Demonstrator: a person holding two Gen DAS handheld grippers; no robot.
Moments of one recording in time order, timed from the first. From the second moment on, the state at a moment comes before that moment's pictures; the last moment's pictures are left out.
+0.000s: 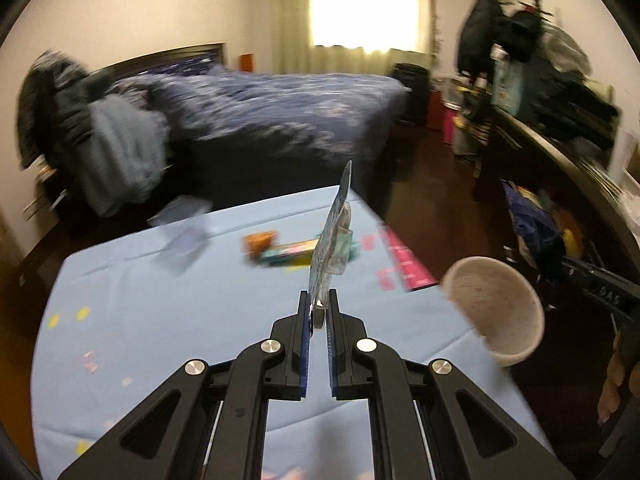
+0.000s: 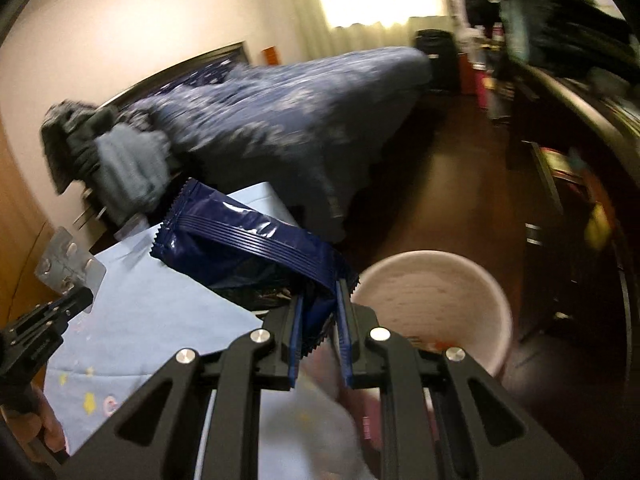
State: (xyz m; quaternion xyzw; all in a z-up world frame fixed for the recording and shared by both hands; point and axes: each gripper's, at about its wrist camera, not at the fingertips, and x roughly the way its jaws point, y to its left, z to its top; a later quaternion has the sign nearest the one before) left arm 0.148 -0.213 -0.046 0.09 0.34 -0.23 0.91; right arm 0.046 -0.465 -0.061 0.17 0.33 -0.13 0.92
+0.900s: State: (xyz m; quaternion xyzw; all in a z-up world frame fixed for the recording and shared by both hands) left arm 0.155 -0.438 -0.120 0.14 0.41 -0.38 0.82; right arm 0.042 -0.584 -0.171 0.20 0.39 -0.28 0.86
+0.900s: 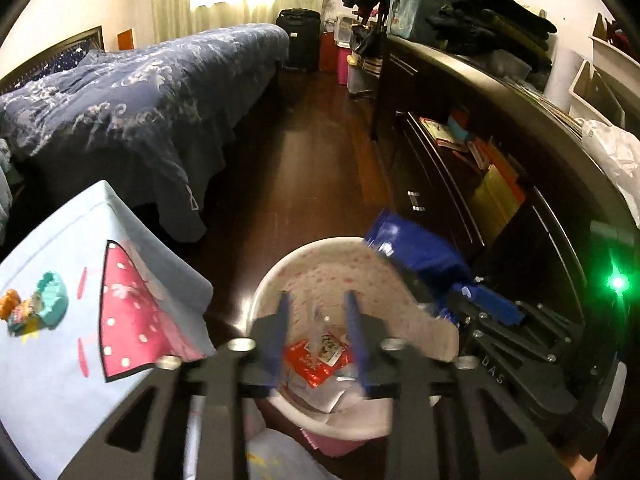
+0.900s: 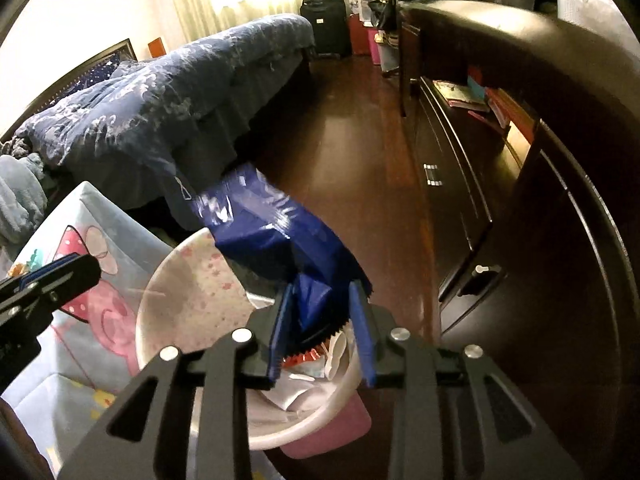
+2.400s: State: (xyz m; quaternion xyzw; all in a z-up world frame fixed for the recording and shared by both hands) left arm 0.392 -0.141 -0.117 0.07 0.38 -0.05 0.92; right arm 0.200 -0.329 -0.074 0.01 0.38 -0.01 0.93
